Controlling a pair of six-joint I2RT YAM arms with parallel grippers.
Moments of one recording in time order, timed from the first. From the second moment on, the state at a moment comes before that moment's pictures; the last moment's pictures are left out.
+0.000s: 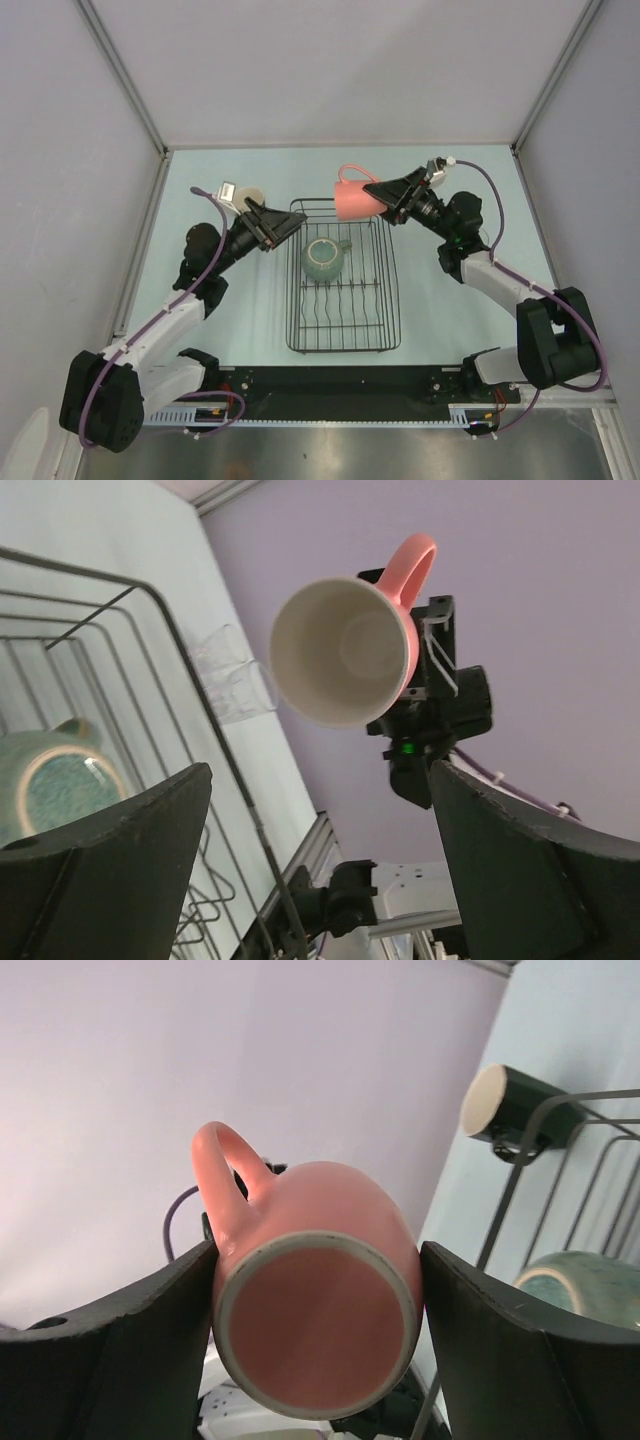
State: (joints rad) left arm -0.34 1.01 0.53 0.52 0.49 -1.15; right arm 0.30 1.37 0.73 0.78 -0.60 1.35
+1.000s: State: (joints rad) left arm -0.47 1.08 0.59 0.68 0.49 -1.20; right arm 0.48 1.51 0.79 0.89 -0.64 1.37
